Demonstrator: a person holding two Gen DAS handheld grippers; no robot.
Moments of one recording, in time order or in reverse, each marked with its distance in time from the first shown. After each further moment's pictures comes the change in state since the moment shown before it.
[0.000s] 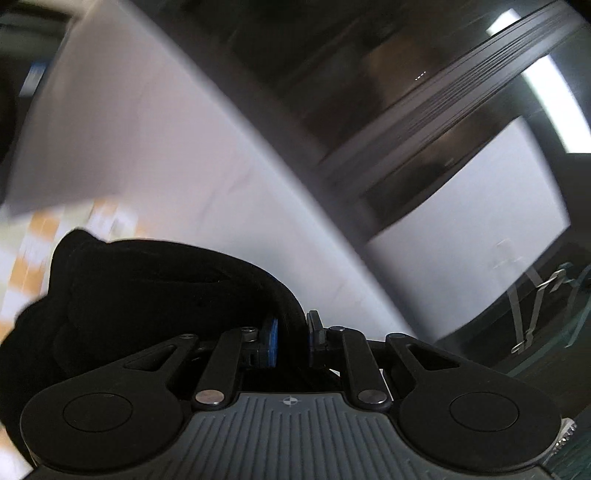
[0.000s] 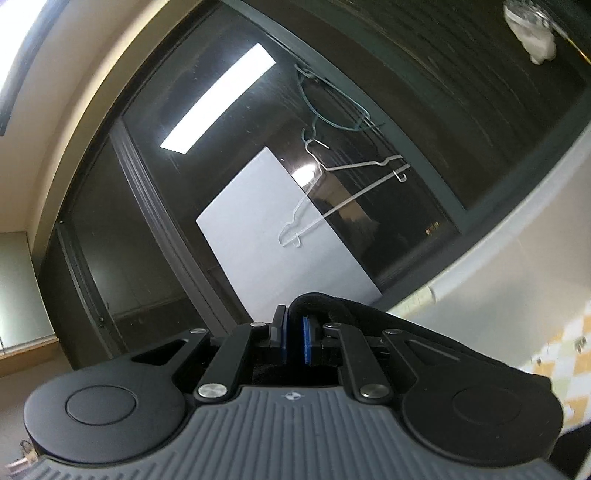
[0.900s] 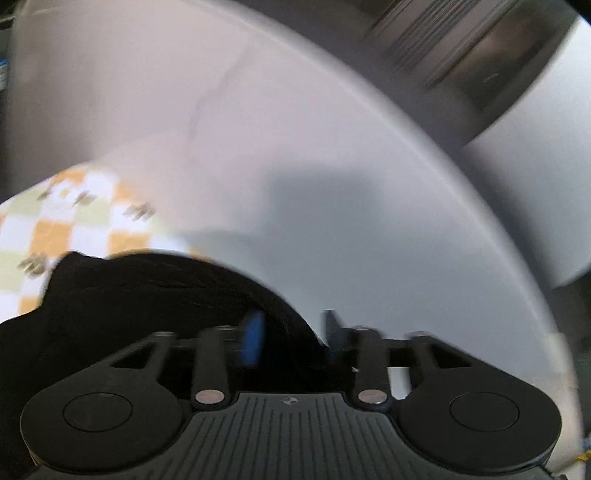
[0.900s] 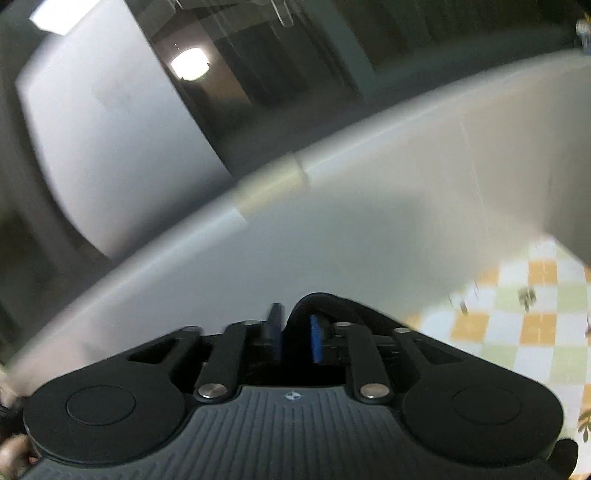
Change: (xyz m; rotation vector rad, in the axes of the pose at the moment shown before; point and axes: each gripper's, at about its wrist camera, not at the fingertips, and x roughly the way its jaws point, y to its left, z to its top) left arm 0.278 0.018 -0.022 0.120 0.308 0.282; right arm 0.209 -0.153 -0.080 -0.035 0.445 -0.460
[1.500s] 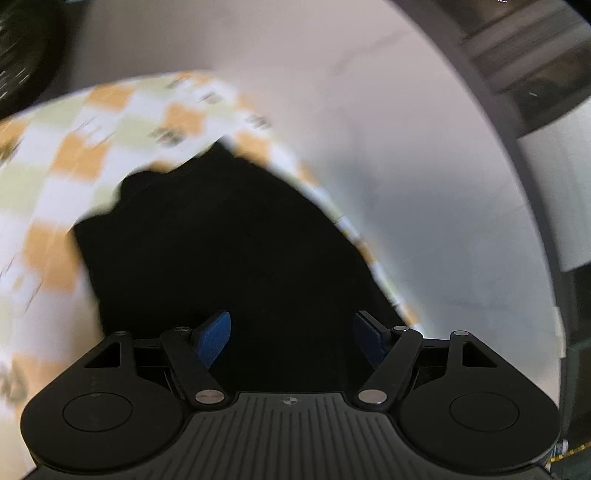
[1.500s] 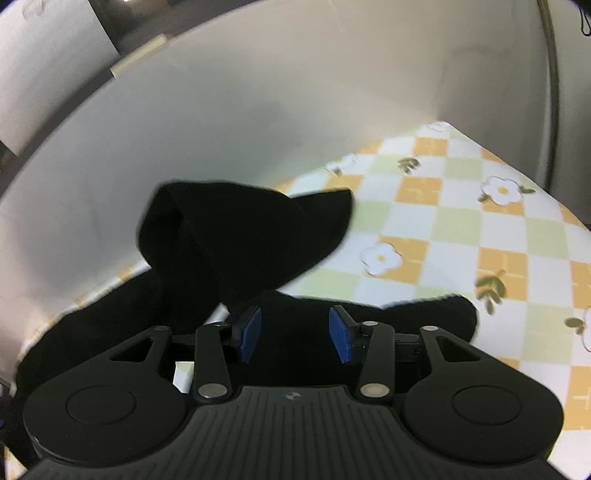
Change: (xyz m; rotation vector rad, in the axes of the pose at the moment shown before) left arm -0.065 0.135 -0.103 -0.199 0.120 -0.024; right arm -0.037 -0.091 -0.104 -0.005 0.187 -0.237
